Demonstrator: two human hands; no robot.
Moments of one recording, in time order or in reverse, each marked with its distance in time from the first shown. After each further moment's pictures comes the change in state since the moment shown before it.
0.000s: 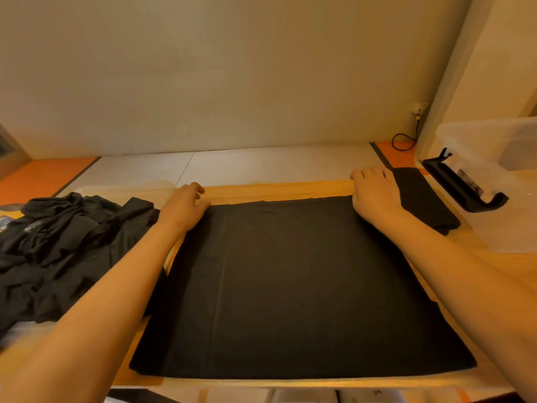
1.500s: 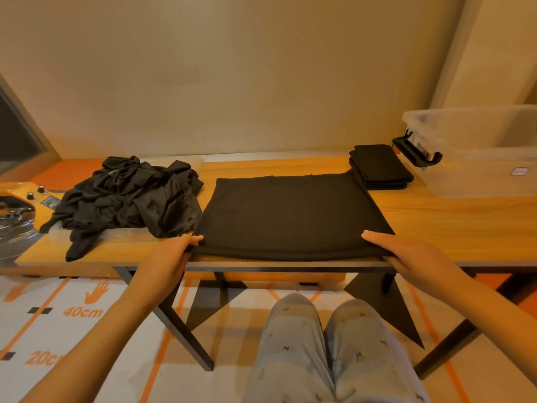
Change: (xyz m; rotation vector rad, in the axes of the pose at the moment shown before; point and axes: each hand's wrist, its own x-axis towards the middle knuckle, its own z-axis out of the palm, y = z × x) left_hand -0.294 -0.012 -0.046 0.066 -0.024 0.076; right_hand -0.290 0.025 -0.086 0.359 -0.282 -0.231
